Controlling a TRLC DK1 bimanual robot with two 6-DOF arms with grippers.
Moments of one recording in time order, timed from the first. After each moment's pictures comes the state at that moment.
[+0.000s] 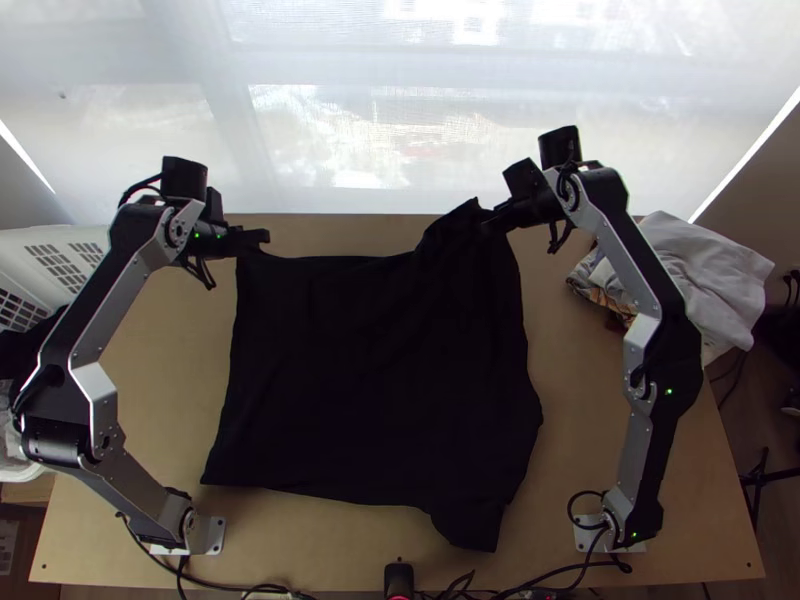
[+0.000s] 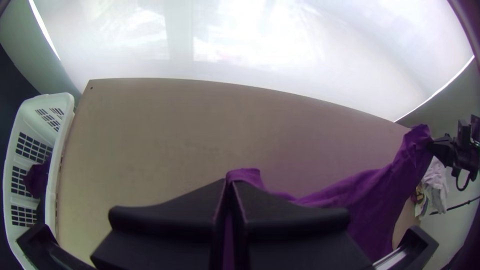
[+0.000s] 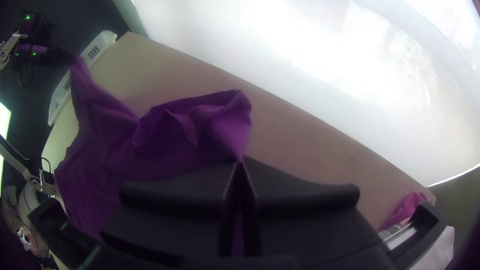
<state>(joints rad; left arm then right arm) -0.09 1.74 1.69 -0.84 0.03 -0.20 0.25 2.12 2.13 -0.91 -0.33 -0.23</state>
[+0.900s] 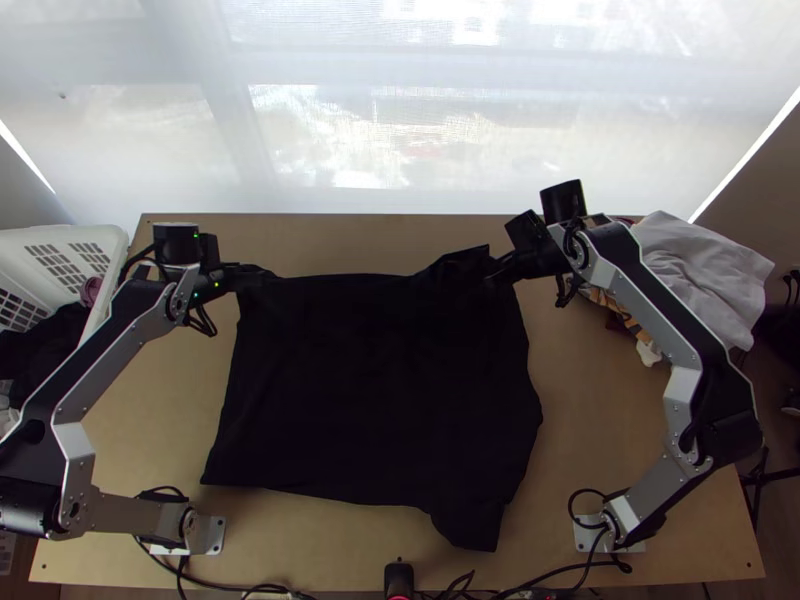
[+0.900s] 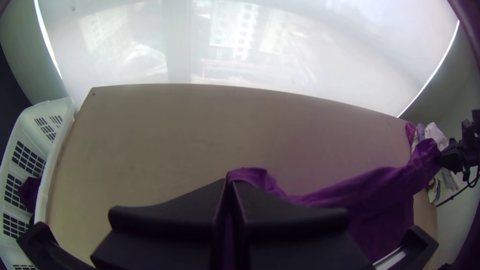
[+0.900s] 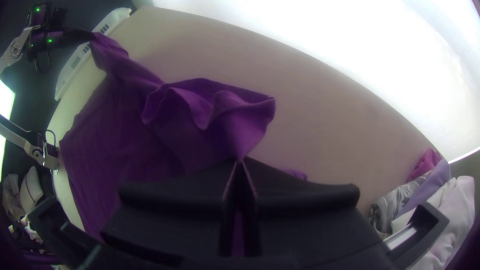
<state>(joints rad) -0.08 1.50 1.16 -0.36 0.03 -0.13 0.30 1.78 1.57 -0.74 -0.31 -0.22</state>
